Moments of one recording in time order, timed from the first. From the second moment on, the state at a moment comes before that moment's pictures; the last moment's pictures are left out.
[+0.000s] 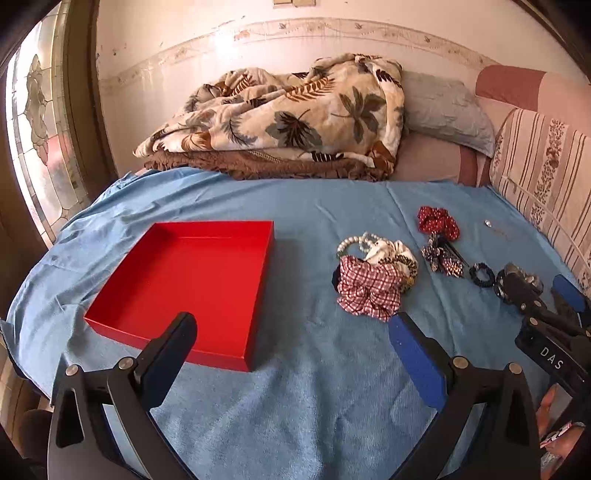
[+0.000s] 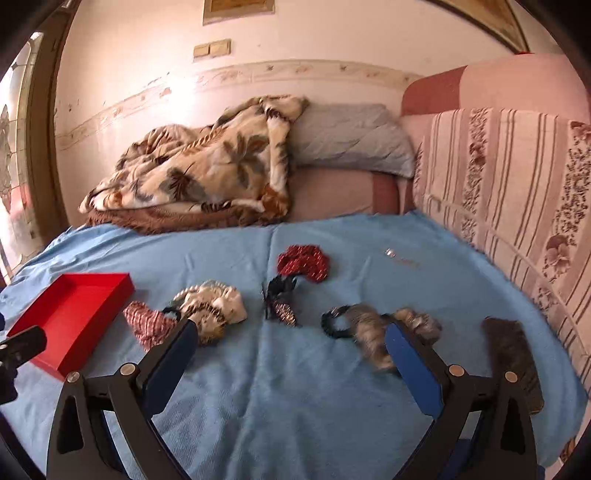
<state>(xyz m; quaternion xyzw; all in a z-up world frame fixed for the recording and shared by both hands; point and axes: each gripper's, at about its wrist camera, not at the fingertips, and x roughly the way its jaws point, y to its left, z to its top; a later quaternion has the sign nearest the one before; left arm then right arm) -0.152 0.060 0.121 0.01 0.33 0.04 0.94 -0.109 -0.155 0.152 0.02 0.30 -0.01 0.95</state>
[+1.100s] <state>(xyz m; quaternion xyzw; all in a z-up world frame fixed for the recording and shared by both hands) -0.063 0.053 0.090 0.01 0.41 0.02 0.91 -0.043 -0.230 0.121 0.04 0.43 -0.06 0.90</state>
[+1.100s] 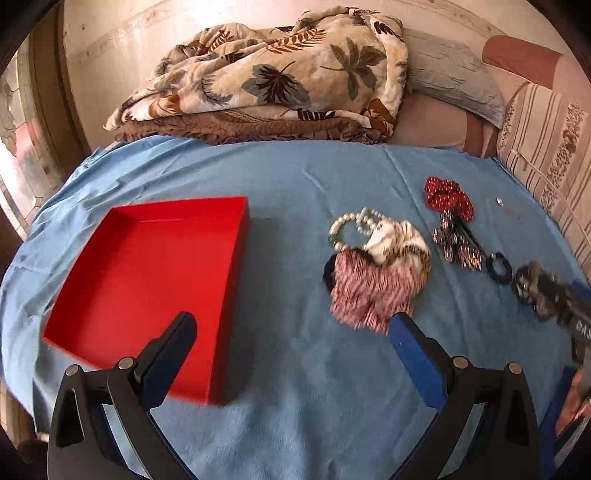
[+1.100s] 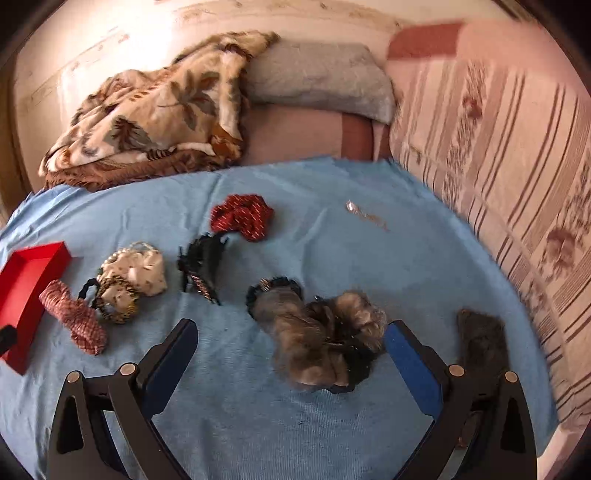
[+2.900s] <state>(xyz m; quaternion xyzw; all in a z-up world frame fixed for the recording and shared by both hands) 0.004 0.266 0.093 -0.08 0.41 0.07 0.90 -0.016 -0.028 0.163 0.03 0.45 0.15 0.88</state>
